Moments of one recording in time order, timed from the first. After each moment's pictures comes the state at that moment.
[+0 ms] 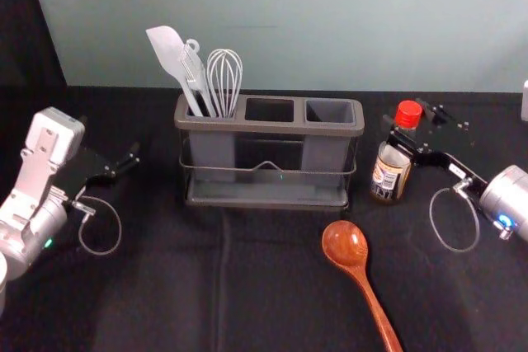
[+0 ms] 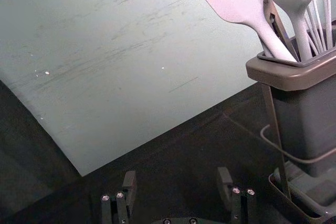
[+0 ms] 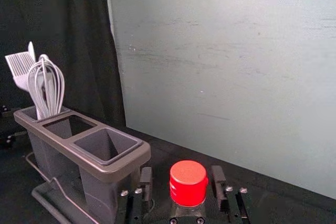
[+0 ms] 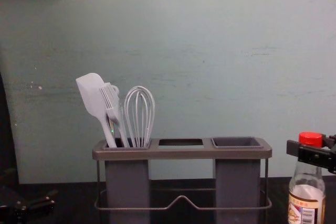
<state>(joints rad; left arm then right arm) -0.20 0.60 0.45 -1.41 -0.25 -0.12 0.03 0.22 0.47 -0.24 -1.42 0.46 -0.06 0.46</state>
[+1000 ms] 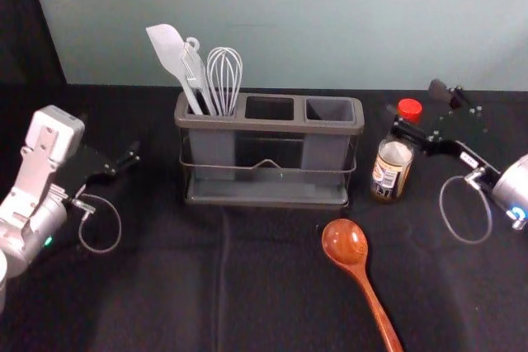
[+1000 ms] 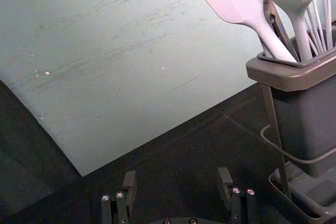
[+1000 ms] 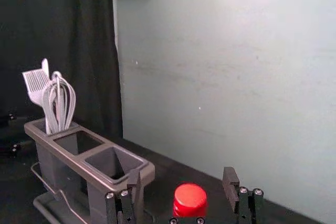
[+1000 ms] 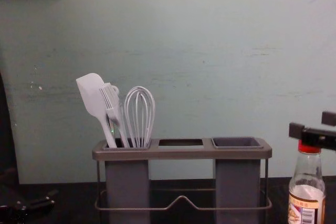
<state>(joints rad) -0.20 0.60 0.45 -1.41 -0.25 -0.12 0.03 0.19 0.50 -0.21 -1.51 0.45 -0.07 0.44</state>
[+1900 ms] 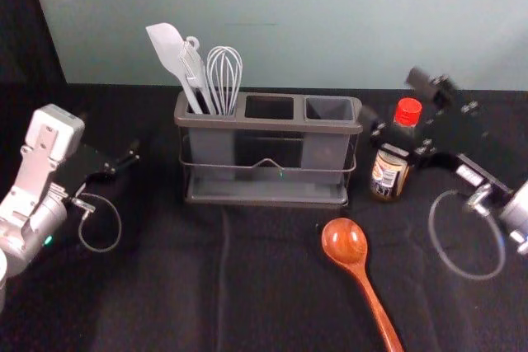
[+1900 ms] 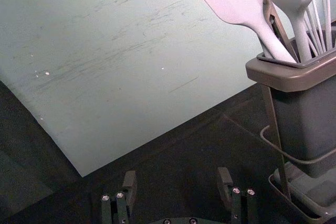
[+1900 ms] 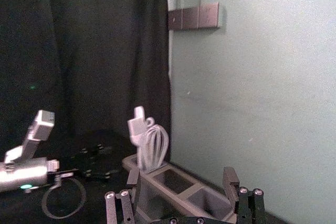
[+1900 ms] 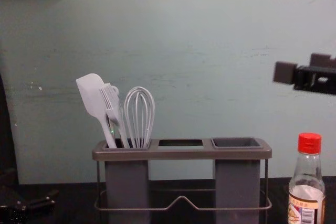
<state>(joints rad) -0.20 0.60 0.45 -1.41 -0.25 -0.12 0.03 -0.03 0.59 -0.15 -1.95 0.52 0.02 0.42</state>
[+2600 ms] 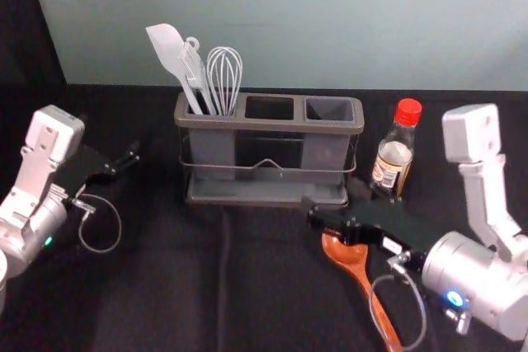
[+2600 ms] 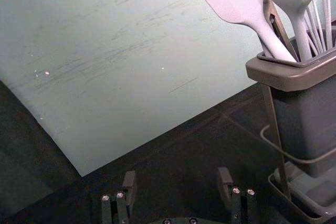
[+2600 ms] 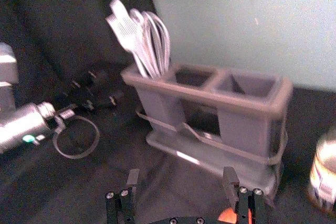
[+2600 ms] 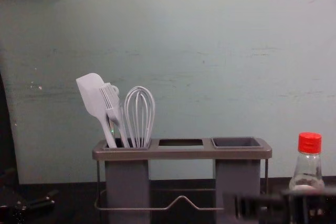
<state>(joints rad) -0.20 0.60 0.45 -1.41 -0.25 -0.12 0.03 -0.07 0.48 -0.31 -2.00 0.56 0.46 0.14</state>
